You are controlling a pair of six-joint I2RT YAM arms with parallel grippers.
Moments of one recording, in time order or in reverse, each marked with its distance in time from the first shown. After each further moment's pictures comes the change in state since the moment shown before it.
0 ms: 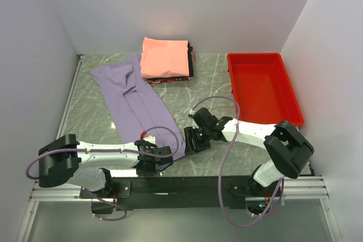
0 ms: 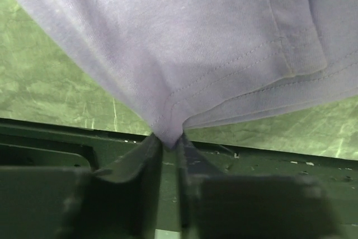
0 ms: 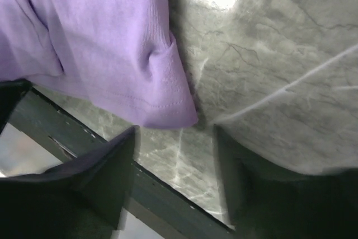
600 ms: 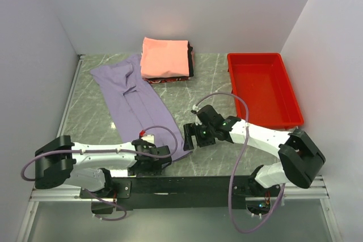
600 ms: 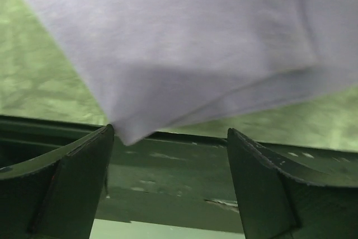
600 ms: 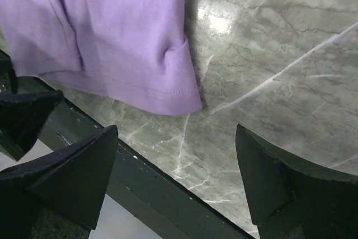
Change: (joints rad) left arm 0.001 -0.051 0.010 -0.030 -0.015 0.013; right arm -0.012 -0.130 0.000 -0.032 0.043 -0.035
